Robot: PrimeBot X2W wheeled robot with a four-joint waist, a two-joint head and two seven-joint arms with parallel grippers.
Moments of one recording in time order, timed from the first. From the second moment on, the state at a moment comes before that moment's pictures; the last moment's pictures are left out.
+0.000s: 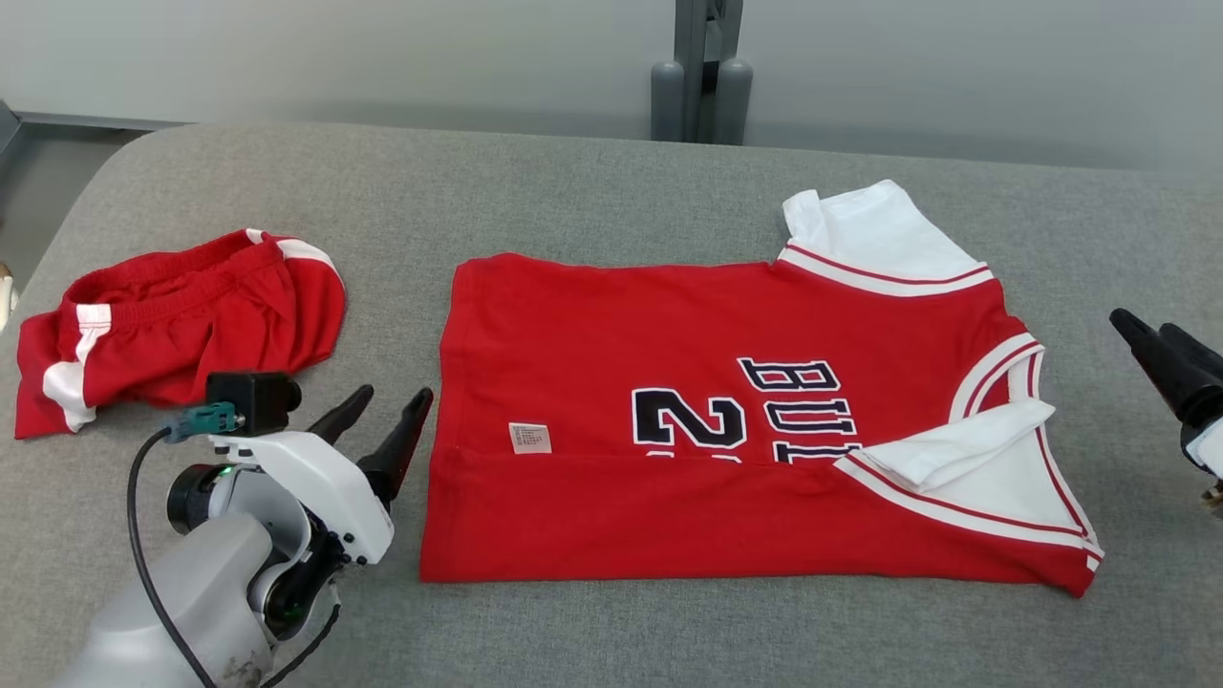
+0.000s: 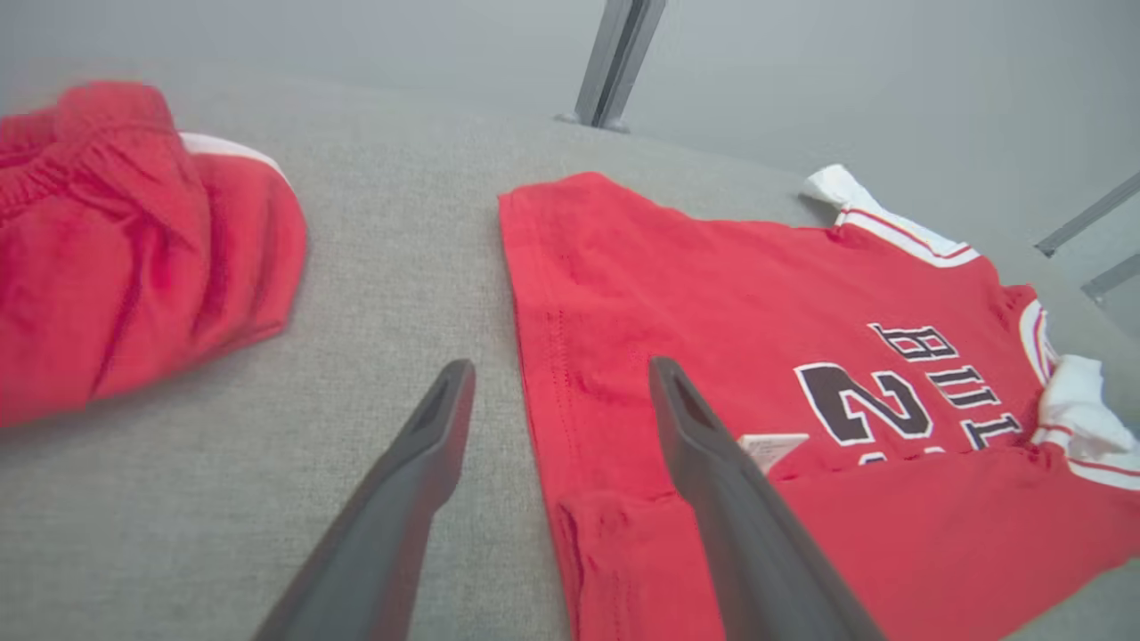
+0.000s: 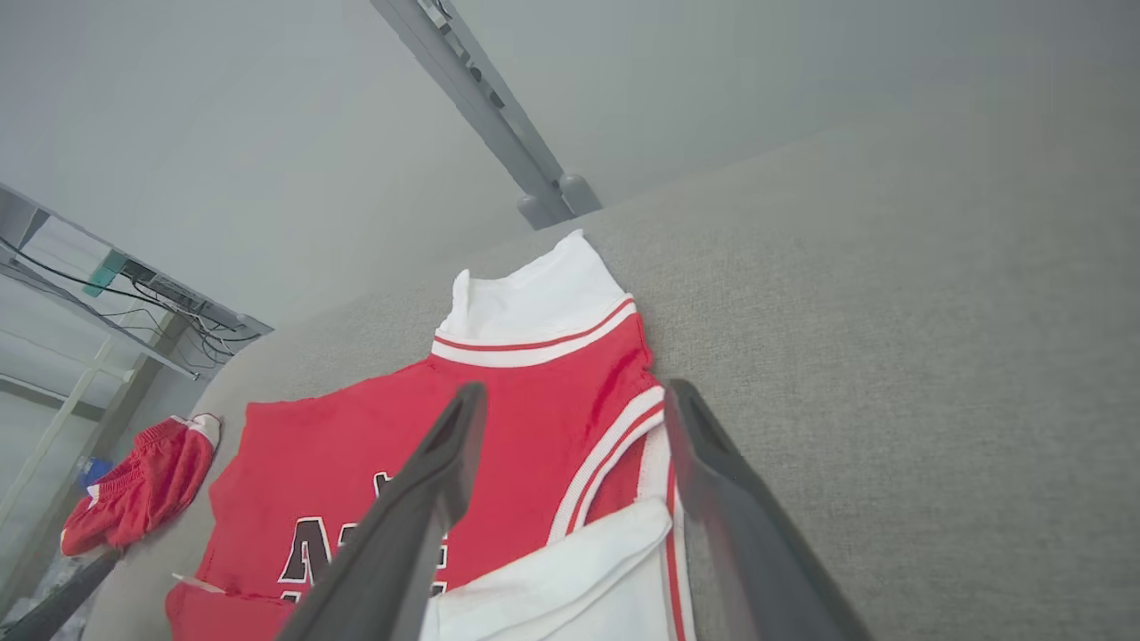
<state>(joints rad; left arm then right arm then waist) -0.65 0.42 -1.02 0.68 -1.23 -0.07 -0.11 -0.69 -0.85 0.98 0.47 1.70 0.13 -0.05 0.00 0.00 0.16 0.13</state>
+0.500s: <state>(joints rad) -0.42 0.36 -0.68 0.49 -0.70 0.11 -0.26 -0.36 -0.56 0.40 0.48 0.82 0.13 -0.26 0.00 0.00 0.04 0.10</state>
